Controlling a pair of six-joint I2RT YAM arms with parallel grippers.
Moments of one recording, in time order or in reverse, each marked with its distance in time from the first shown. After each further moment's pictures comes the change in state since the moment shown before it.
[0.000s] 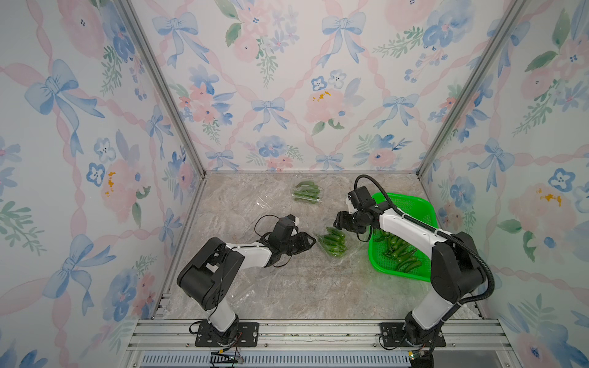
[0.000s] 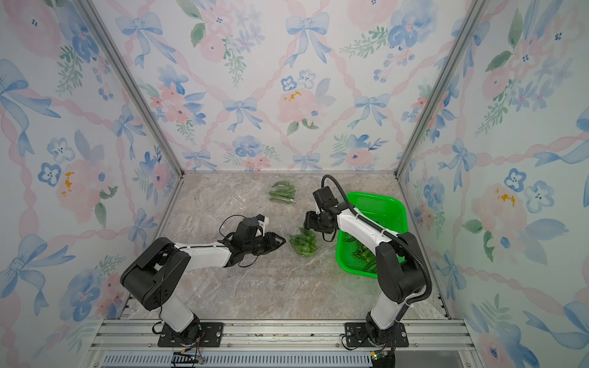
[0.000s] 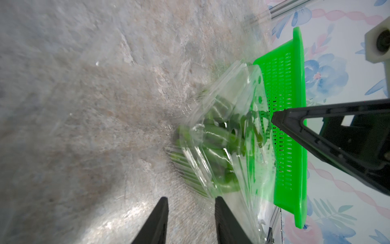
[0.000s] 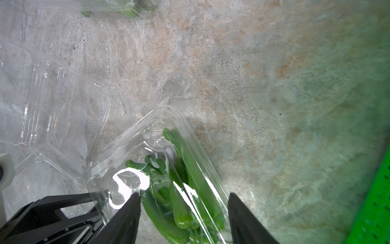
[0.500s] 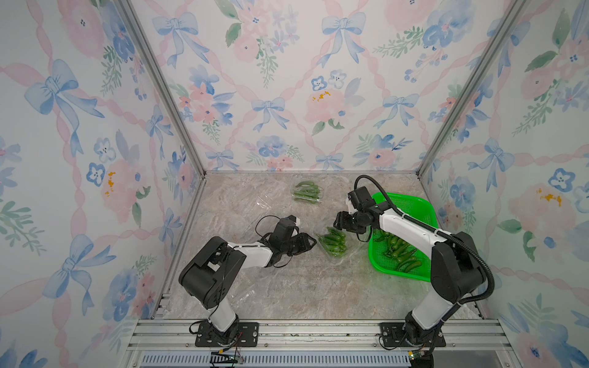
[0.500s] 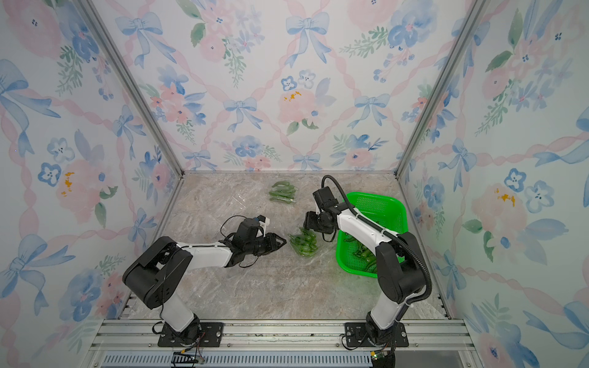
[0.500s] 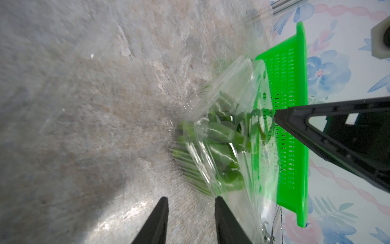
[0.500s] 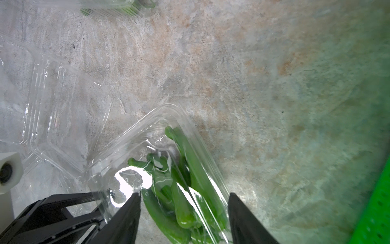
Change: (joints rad) left arm -0.003 0.018 0.001 0.007 0.007 0.000; right arm 0.000 0.000 -0.004 0.001 -0.008 0.007
